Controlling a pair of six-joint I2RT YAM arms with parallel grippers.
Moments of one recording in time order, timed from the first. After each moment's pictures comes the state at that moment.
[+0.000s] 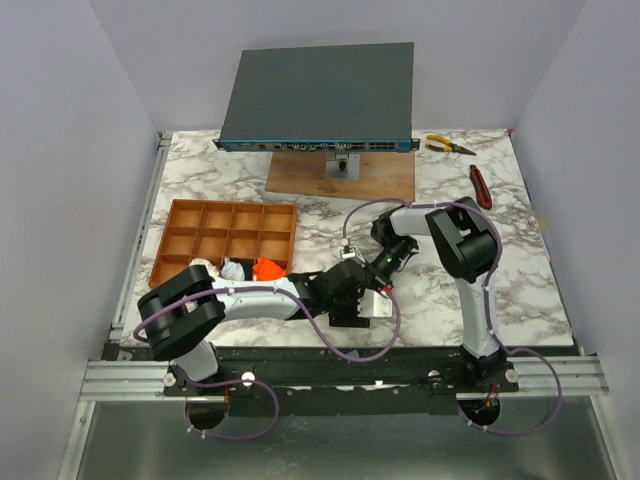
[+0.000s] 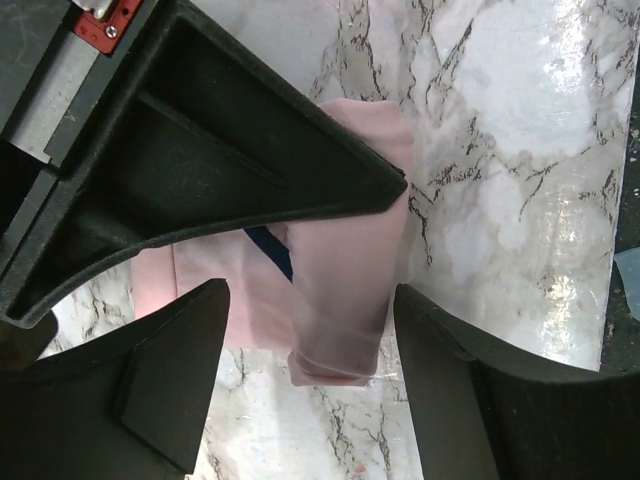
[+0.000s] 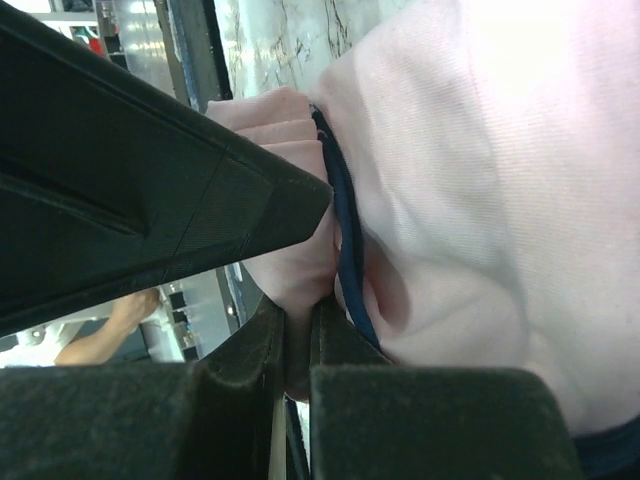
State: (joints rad) left arm -1.11 1.59 0.81 -0.07 0.10 0.58; right arm 0.48 2.19 1.27 -1.15 -0.99 -0.83
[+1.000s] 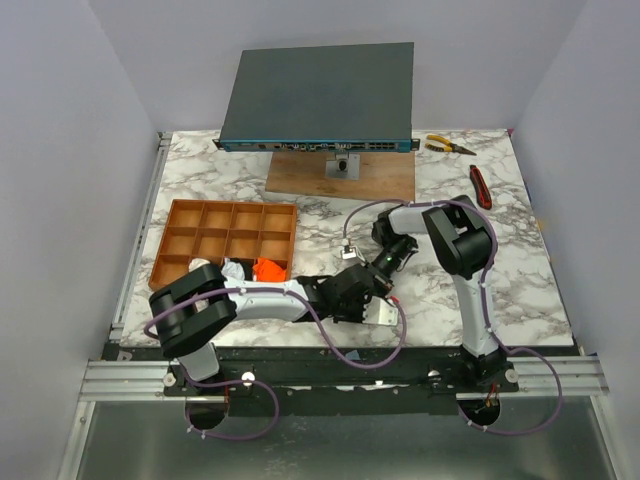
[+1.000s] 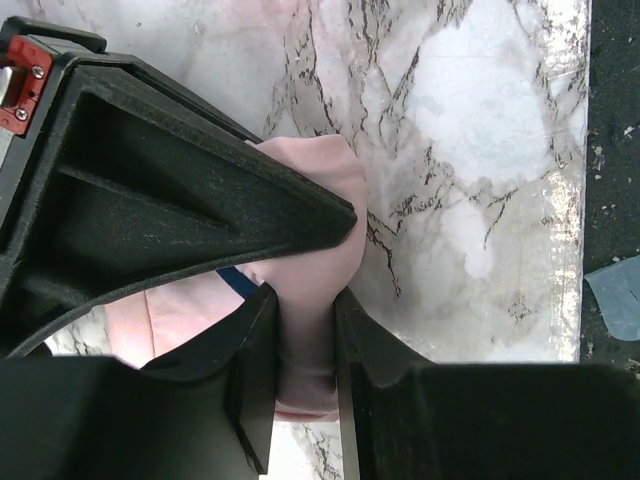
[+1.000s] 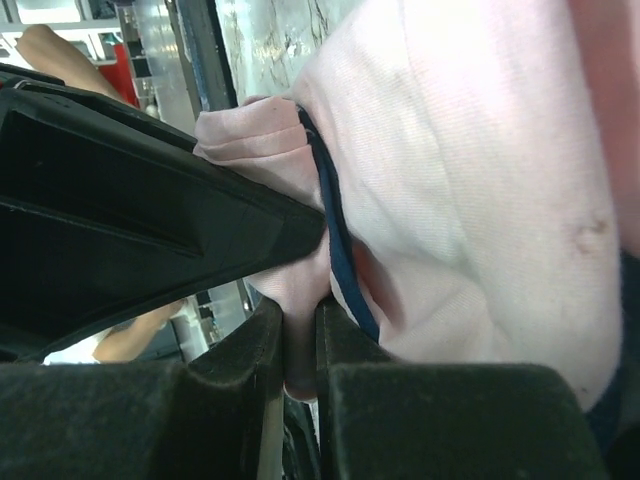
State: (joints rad) left arm -1.15 1.66 0.84 -0.07 0.10 0.61; right arm 0.46 2.25 1.32 -1.23 -1.00 -0.84
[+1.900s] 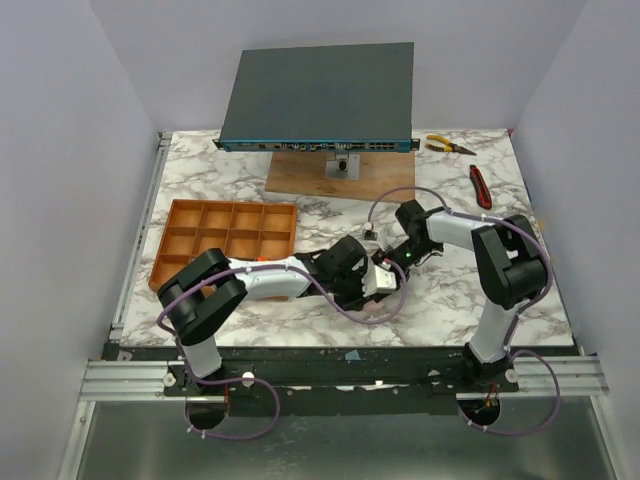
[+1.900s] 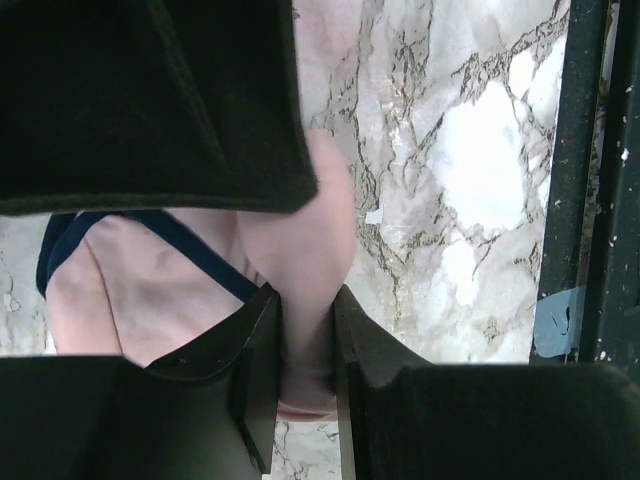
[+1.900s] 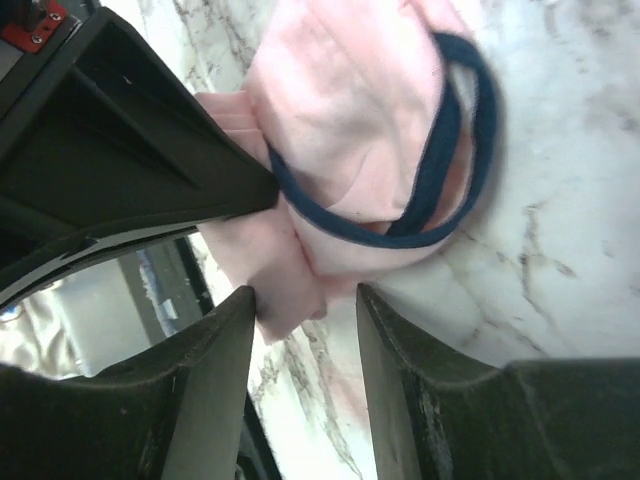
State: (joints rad) left arm -0.98 1.74 0.95 -0.13 0.42 0.40; right arm 0.36 1.87 1.04 -0.81 -0.88 -0.55
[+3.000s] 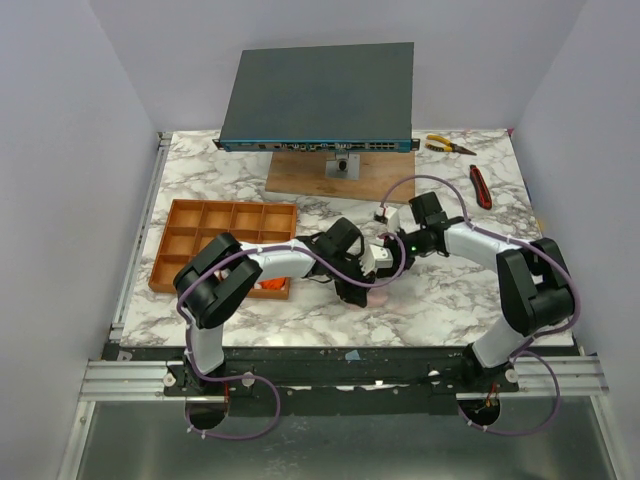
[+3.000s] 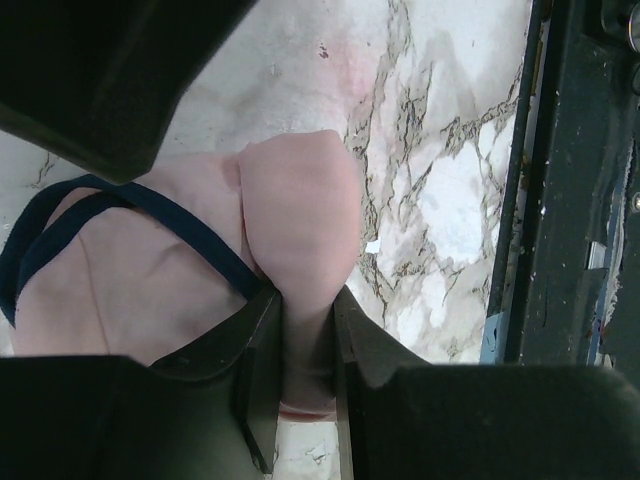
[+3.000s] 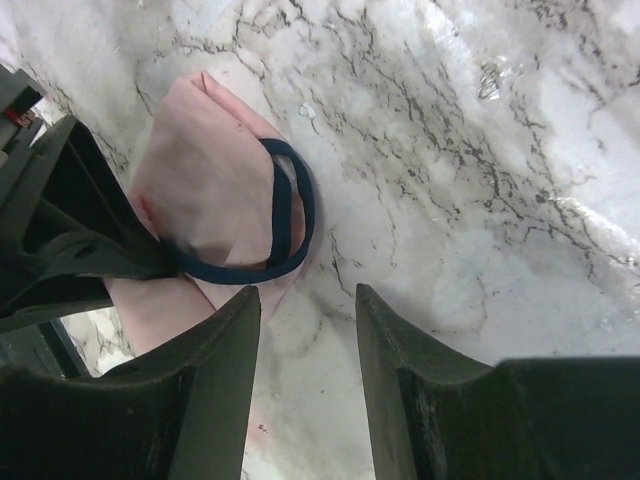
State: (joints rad) left arm -0.85 1.87 1.07 -0.17 0.67 0.21; right arm 0.33 1.63 0.89 -0.38 -0.68 -0.38
